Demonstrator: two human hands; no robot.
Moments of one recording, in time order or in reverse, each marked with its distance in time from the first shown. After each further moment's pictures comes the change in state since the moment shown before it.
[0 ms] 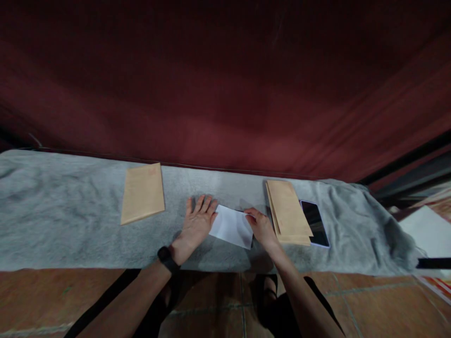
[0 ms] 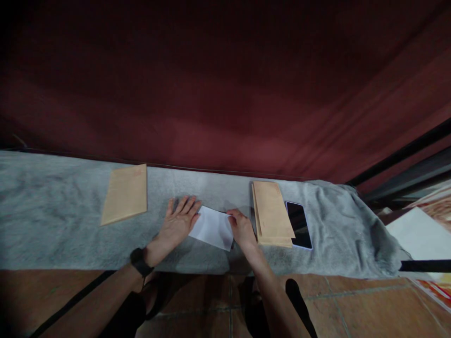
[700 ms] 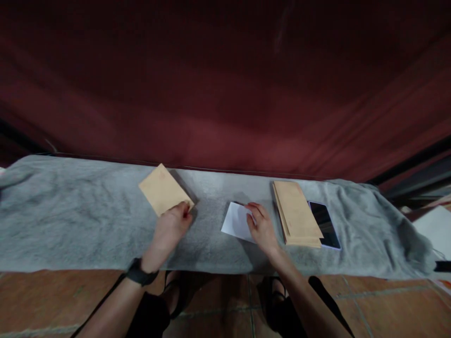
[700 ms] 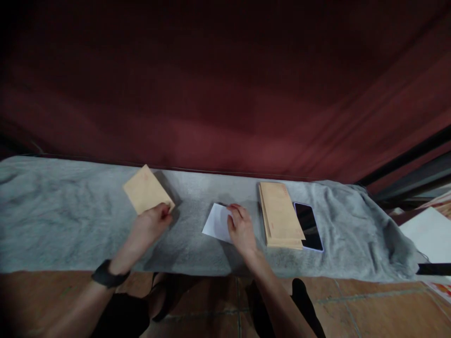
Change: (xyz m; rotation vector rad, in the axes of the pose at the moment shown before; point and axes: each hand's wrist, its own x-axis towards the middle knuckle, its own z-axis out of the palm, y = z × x) left_hand -0.017 -0.062 -0.065 0.028 -0.140 -0.419; right_hand -0.007 -0.036 0.018 -0.091 0.077 -0.268
